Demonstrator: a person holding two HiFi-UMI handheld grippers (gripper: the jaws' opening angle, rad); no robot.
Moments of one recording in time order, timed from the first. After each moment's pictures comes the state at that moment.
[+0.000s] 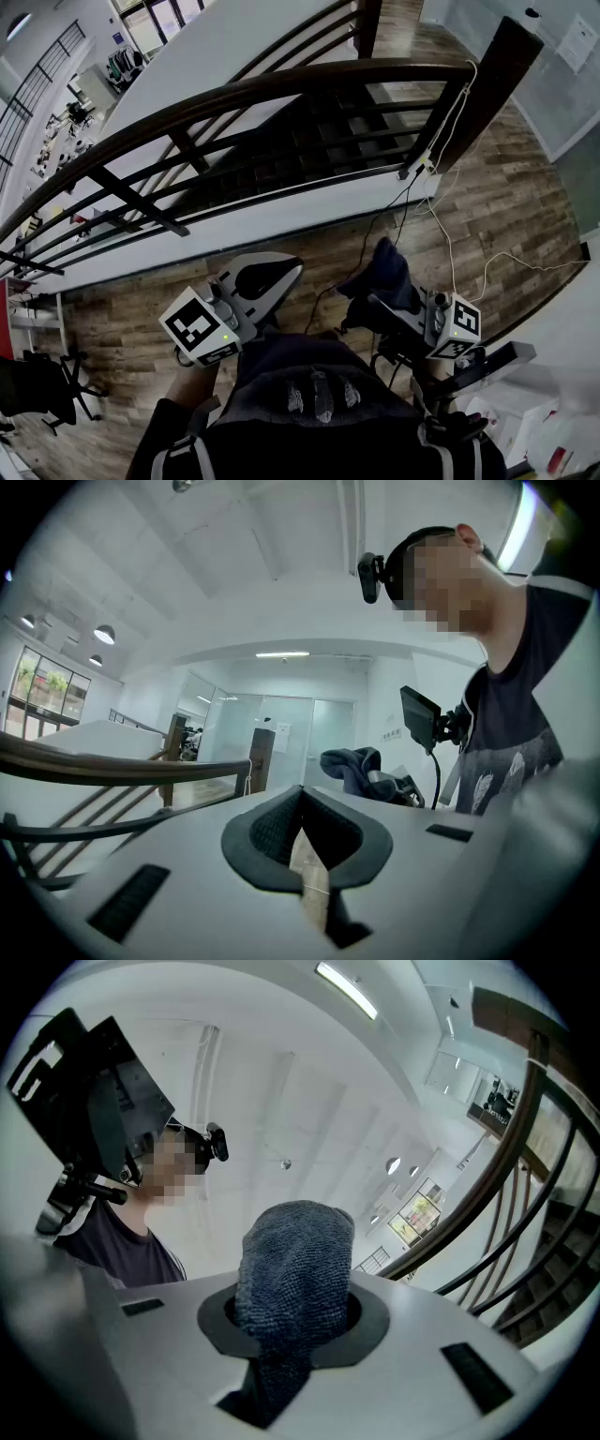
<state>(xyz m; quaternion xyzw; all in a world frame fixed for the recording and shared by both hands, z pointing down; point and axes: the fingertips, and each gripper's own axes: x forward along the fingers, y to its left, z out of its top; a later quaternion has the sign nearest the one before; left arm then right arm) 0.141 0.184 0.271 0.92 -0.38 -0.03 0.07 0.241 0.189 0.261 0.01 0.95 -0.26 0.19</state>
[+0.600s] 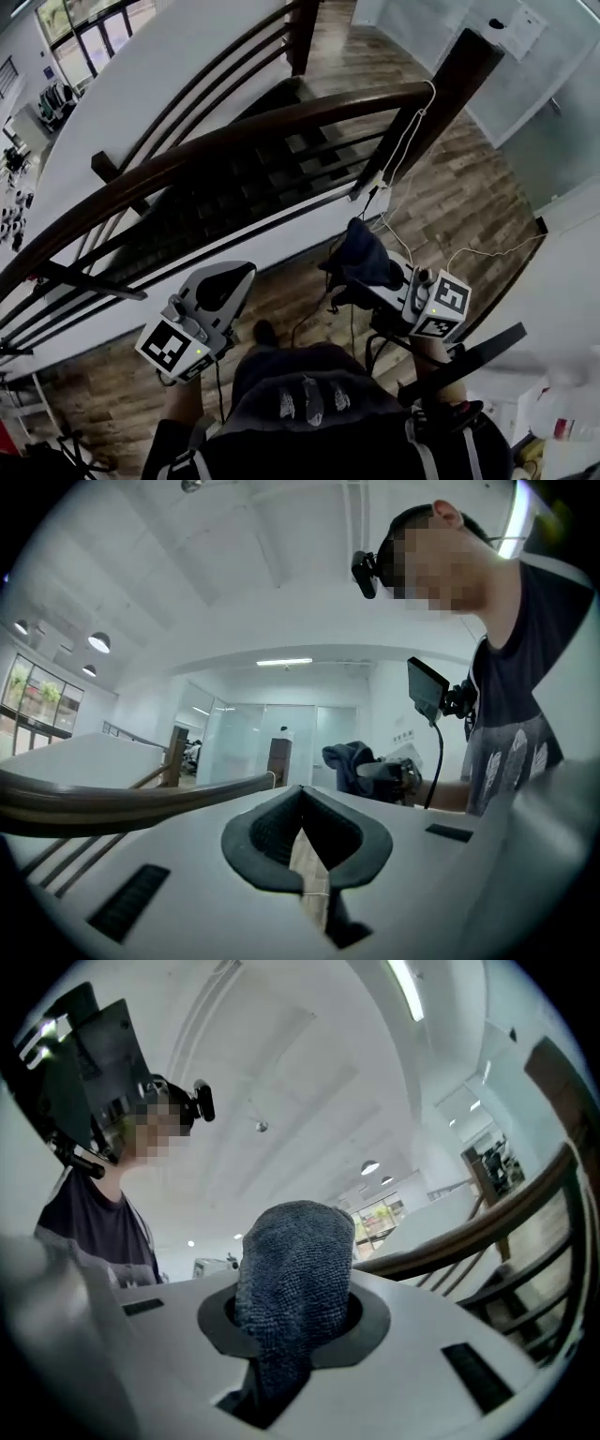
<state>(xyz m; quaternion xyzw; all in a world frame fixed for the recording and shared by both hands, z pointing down) 0.037 0.019 0.283 0.92 -0.38 -0.05 0.05 0.168 0.001 0.273 -0.11 0.98 -0.17 0.06</state>
